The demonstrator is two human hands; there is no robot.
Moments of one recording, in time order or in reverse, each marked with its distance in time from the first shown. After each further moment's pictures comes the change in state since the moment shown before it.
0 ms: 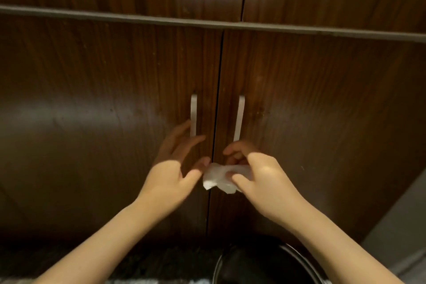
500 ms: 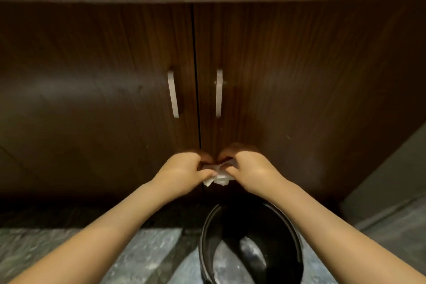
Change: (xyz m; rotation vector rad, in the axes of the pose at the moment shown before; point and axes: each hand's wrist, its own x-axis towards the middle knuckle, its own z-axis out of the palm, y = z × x) left_hand 0.003 0.027 0.038 0.155 -0.588 -0.217; right_hand -0.001 0.031 -0.008 -0.160 -0.428 0.247
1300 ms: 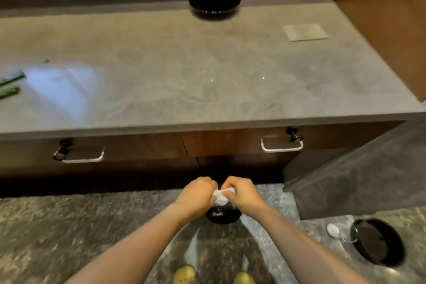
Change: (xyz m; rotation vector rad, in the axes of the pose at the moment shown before) left_hand -0.101 0.211 -0.201 0.175 -0.387 0.016; right_hand -0.156 -0.133 -0.214 0.361 -0.138 0.348
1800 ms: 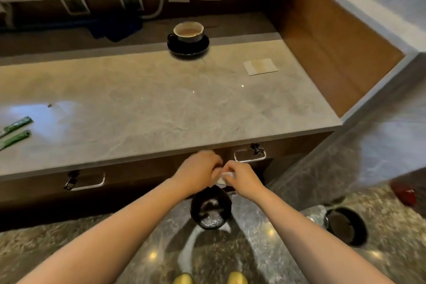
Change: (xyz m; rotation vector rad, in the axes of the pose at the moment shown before) left_hand -0.022 0.084 -0.149 0.035 0.161 0.229; right_hand -0.052 -0.056 -0.098 0.075 0.165 -0.048
